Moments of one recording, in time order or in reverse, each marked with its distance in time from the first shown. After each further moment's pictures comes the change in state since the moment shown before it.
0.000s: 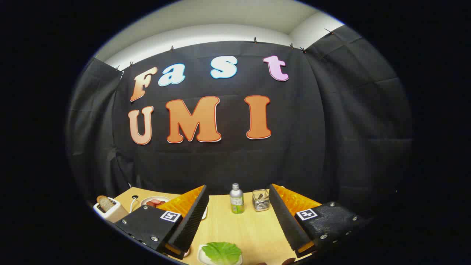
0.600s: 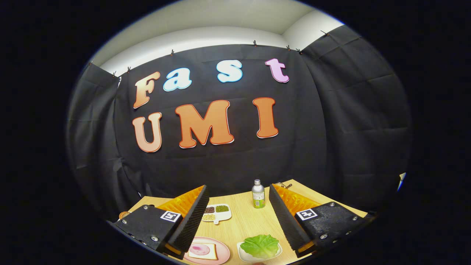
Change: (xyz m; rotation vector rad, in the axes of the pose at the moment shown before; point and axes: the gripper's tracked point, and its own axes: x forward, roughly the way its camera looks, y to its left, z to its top) arm -0.033 0.085 0.008 0.049 -0.026 -0.040
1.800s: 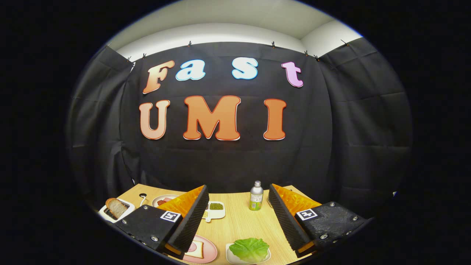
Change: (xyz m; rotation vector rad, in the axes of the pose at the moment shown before) arm 0.018 -0.008 -0.030 -0.120 0.040 0.021
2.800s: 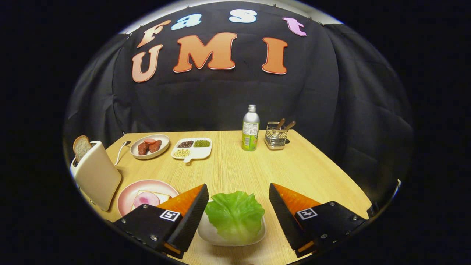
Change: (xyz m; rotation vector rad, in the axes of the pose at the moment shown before) arm 0.018 -0.034 -0.213 -0.047 0.410 0.022
